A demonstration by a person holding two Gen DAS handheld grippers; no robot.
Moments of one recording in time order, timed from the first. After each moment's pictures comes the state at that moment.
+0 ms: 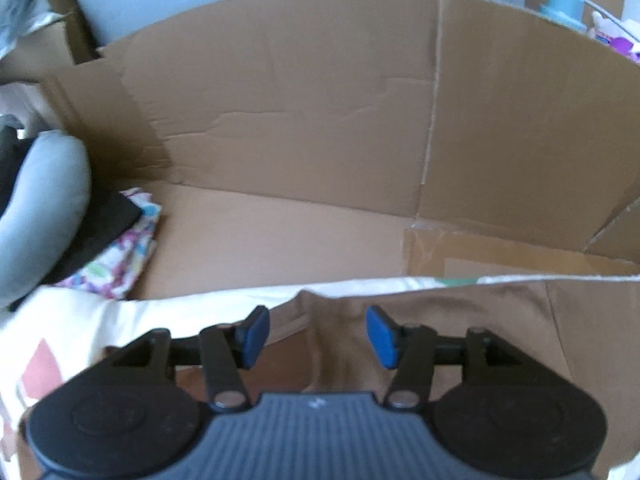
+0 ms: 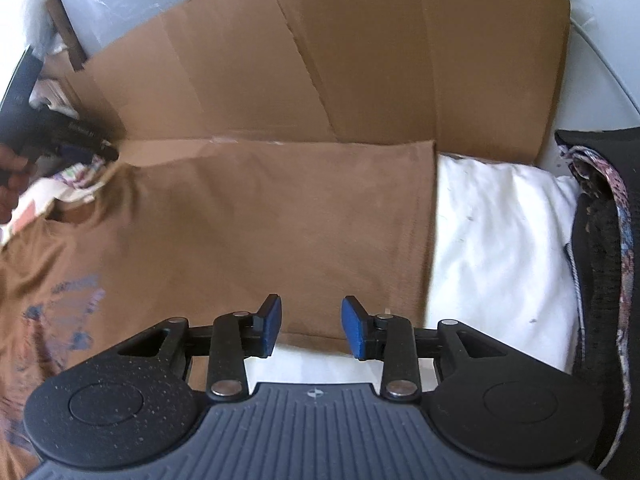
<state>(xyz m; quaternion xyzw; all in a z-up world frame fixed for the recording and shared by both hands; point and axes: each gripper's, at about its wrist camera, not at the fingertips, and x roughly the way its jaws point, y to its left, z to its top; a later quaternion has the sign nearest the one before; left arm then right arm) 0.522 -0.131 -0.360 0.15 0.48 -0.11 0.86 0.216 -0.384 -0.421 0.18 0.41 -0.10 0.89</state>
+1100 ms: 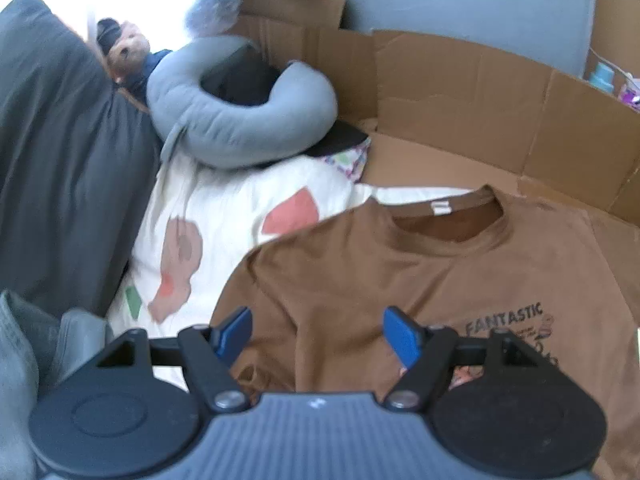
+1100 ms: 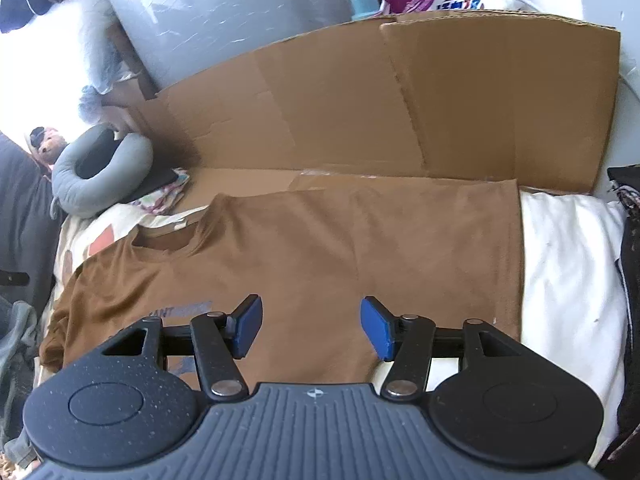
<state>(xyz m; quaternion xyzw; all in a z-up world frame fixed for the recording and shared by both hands) 0.366 0.113 -0.267 0.09 0.47 -0.01 0.88 0.223 -0.331 -0.364 0.21 0.37 -0.03 0.90</state>
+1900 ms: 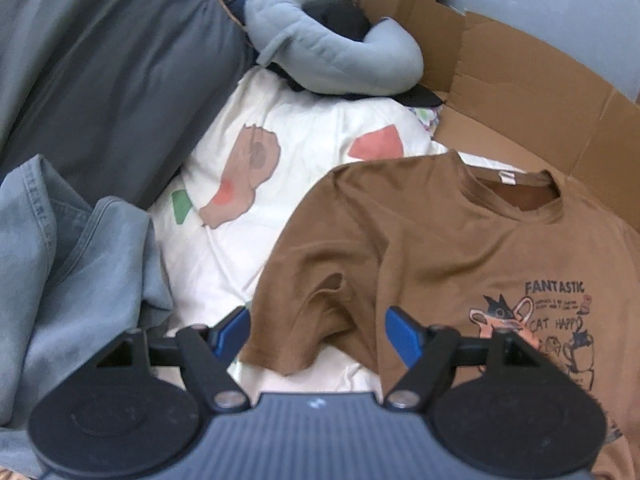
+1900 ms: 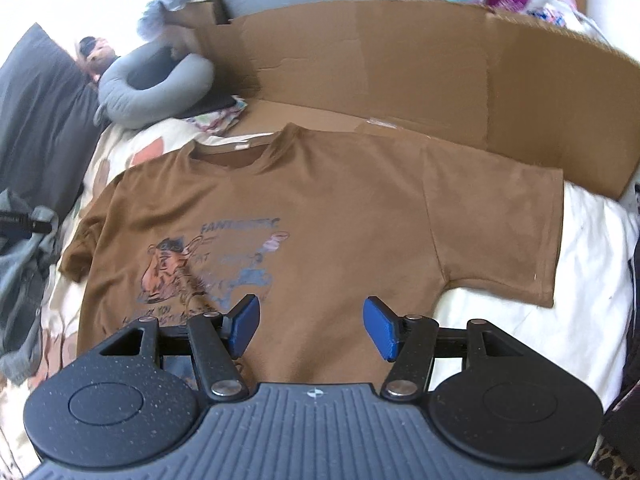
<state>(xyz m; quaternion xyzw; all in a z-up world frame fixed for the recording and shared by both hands) 0.328 0.208 -0.288 0.01 0.49 0.04 0.87 0.199 -0.252 -0.340 0.12 0.44 0.03 0.89</state>
